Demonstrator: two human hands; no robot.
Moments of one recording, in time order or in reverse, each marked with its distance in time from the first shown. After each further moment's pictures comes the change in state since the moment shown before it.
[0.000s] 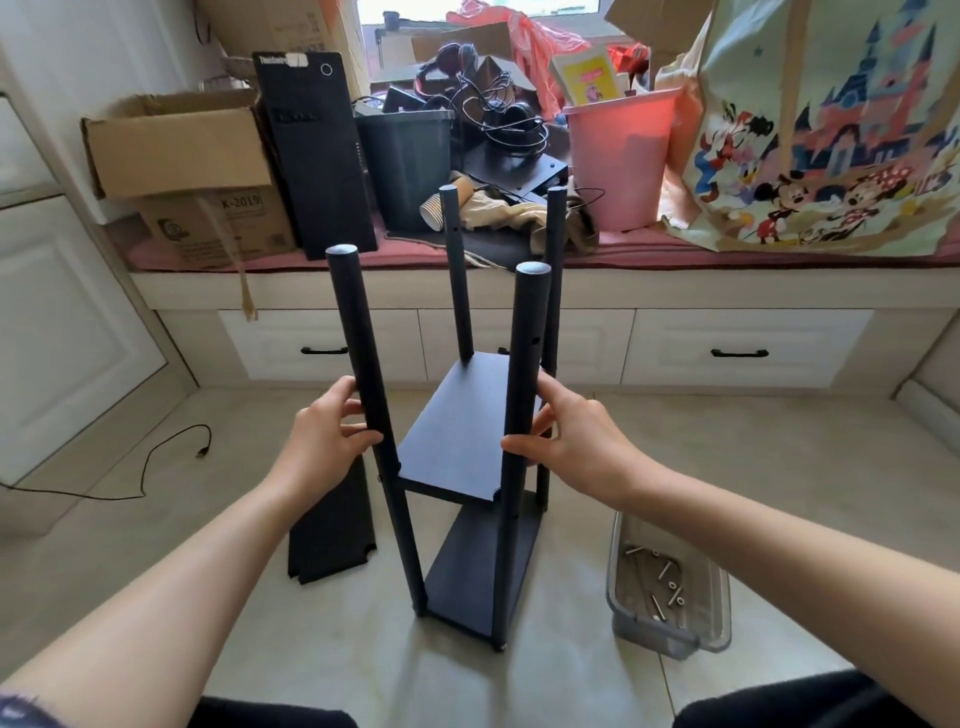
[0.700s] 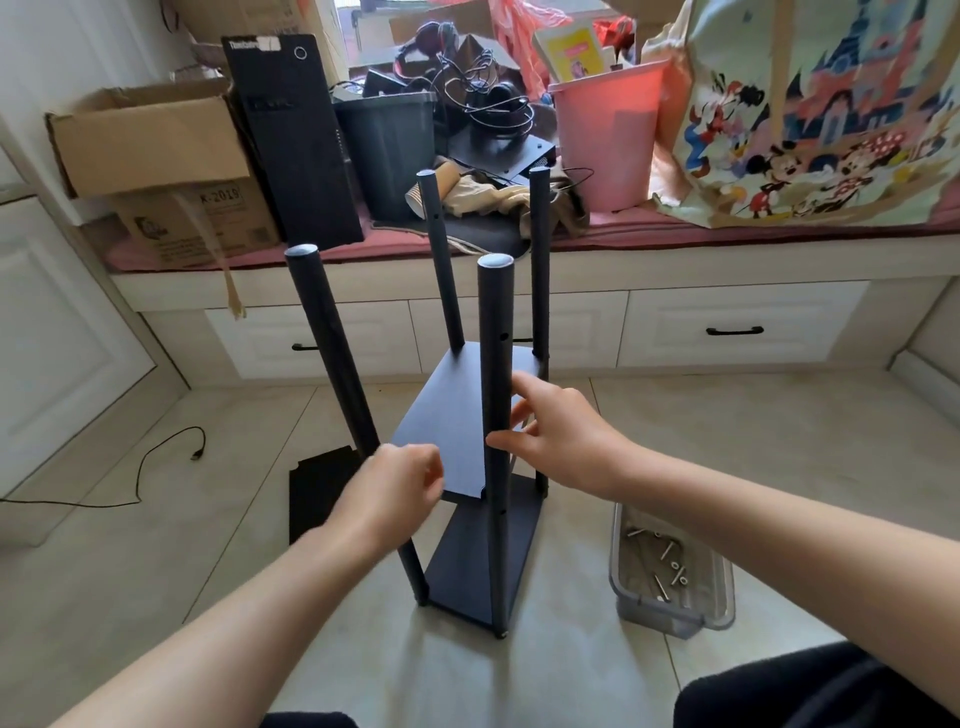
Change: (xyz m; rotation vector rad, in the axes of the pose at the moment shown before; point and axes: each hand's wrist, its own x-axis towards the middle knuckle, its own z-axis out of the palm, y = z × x) left_hand -0.034 0.020 0.060 0.509 -0.211 0.123; right_hand 0.004 -0.003 0.008 -0.056 -0.063 -0.031
